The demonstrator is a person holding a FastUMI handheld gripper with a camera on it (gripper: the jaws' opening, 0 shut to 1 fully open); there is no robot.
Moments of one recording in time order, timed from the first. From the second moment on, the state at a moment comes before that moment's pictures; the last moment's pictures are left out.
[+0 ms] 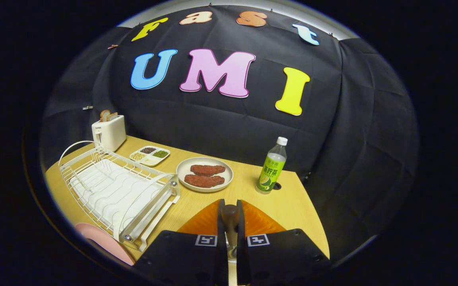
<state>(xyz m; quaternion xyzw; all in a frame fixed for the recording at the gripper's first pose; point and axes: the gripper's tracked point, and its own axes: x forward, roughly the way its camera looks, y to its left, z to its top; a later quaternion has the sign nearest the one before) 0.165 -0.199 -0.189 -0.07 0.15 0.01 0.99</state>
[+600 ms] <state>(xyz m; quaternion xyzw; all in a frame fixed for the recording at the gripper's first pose) 0.092 -0.180 -0.066 -0.06 0.12 -0.01 0.99</state>
